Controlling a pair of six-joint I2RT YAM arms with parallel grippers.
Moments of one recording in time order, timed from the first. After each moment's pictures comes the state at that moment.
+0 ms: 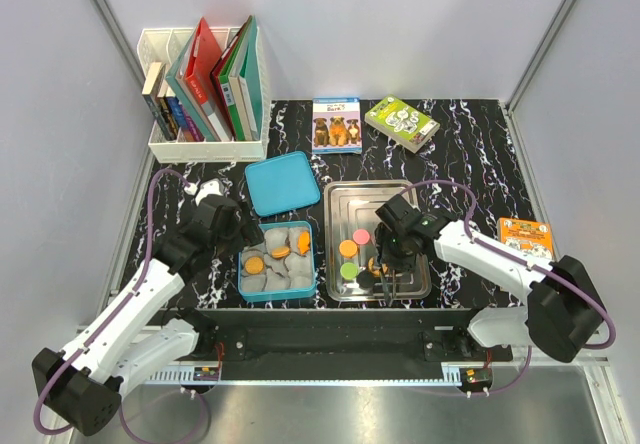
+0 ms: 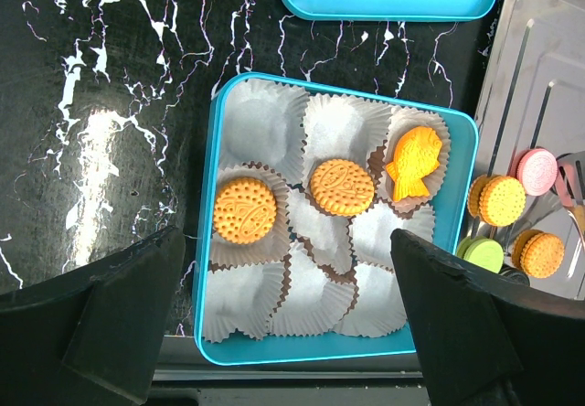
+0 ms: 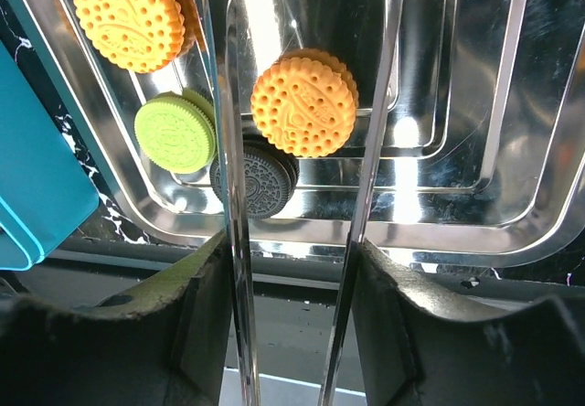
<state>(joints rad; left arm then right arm) -0.50 0.85 0.76 -0.78 -0.25 -0.76 0.71 1.30 0.83 -0.74 0.00 0.86</state>
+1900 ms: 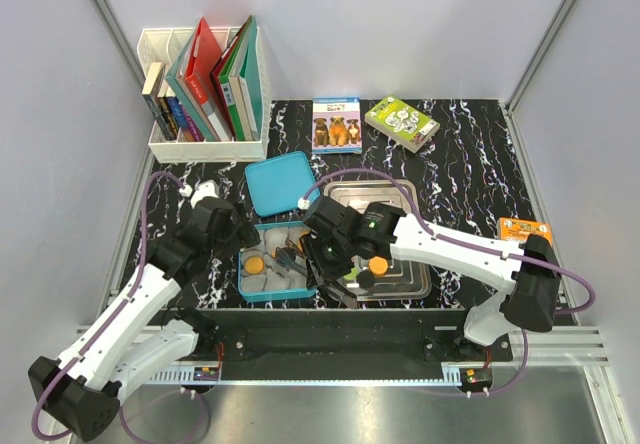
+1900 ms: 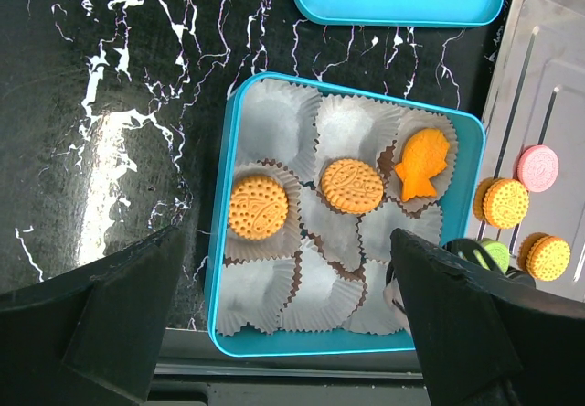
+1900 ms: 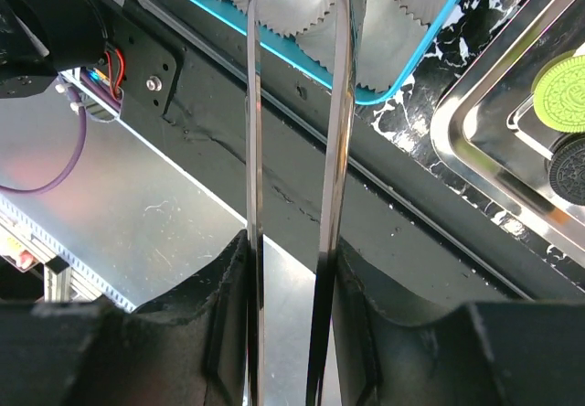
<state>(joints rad) -0.50 0.81 0.76 -0.82 -0.27 -0.76 1.13 1.53 1.34 -0.84 -0.16 0.70</state>
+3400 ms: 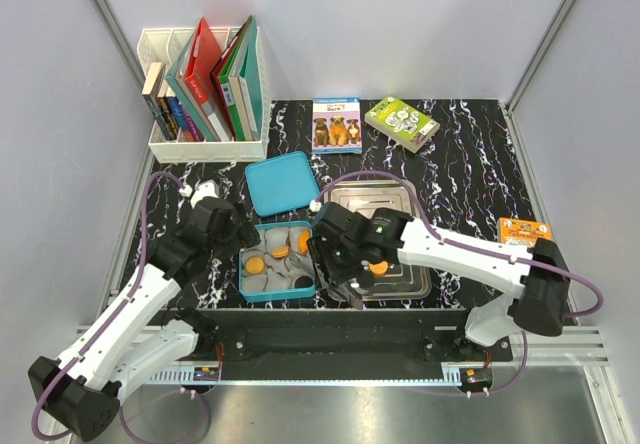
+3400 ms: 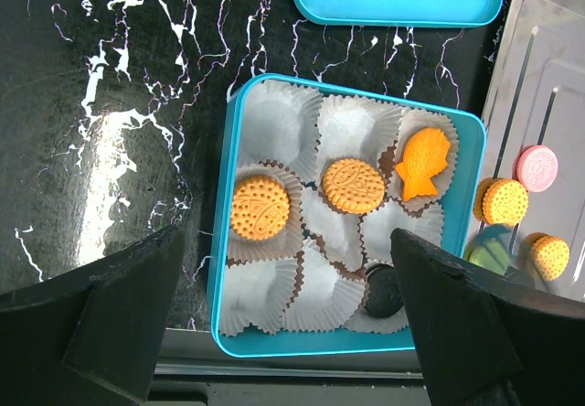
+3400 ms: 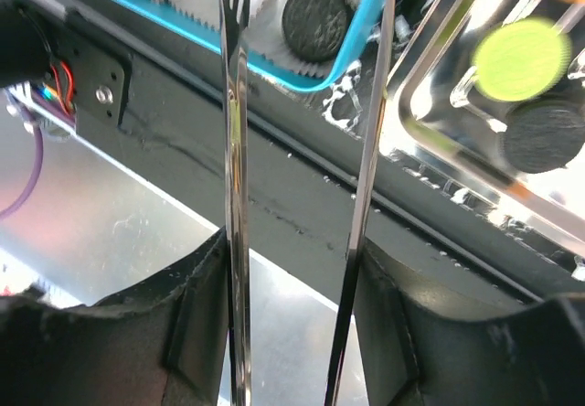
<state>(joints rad) -0.50 0.81 0.76 -0.82 -0.27 -0.76 1.13 1.49 1.27 -0.85 -0.08 0.74</state>
